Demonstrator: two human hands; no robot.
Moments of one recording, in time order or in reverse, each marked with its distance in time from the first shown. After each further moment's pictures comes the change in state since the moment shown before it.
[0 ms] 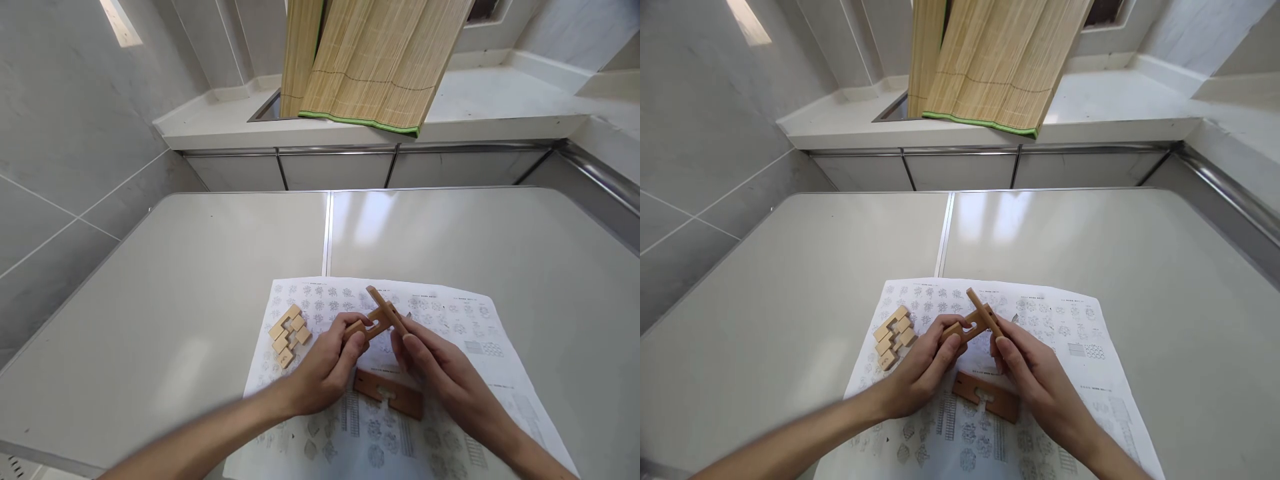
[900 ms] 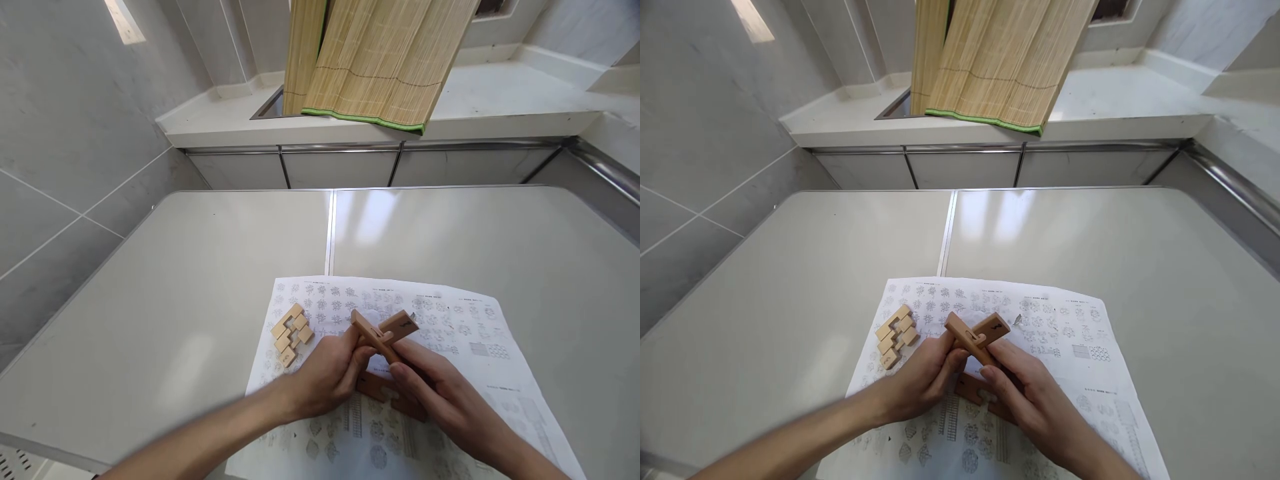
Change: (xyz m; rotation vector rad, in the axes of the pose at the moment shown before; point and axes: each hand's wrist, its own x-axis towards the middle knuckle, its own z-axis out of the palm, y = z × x) left_hand -0.001 -0.006 0.001 0.215 -0.087 0.063; right_hand -0.007 -0.007 0.009 -0.076 -0.178 -0.071
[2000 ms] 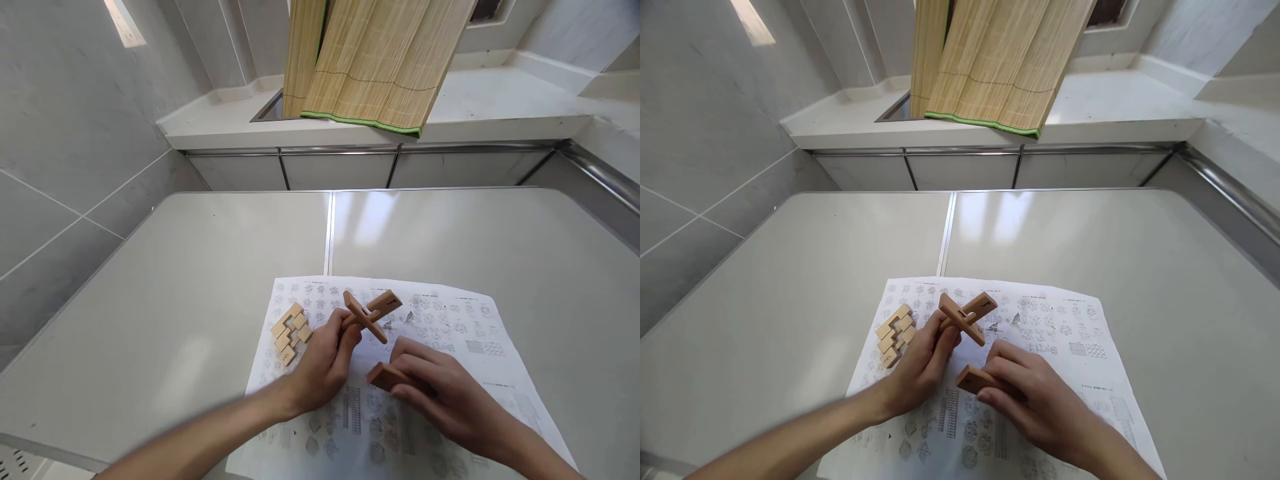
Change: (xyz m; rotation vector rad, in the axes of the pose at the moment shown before) left_hand 0.002 0.002 0.004 -0.209 0.243 -0.074; right_hand -0.001 0.013 -0.012 -0.191 -0.148 -0.261
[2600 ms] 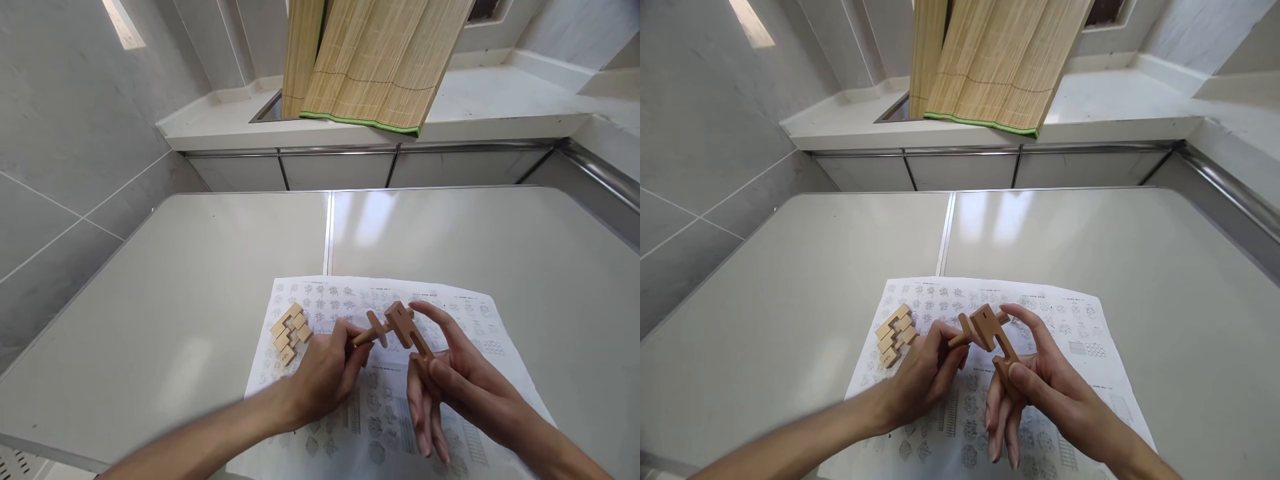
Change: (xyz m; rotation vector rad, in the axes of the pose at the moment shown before) left_hand -0.009 -0.006 0.006 0.309 -0.003 0.162; right_hand -0.001 -0.026 -0.016 1.045 -0.004 0.415
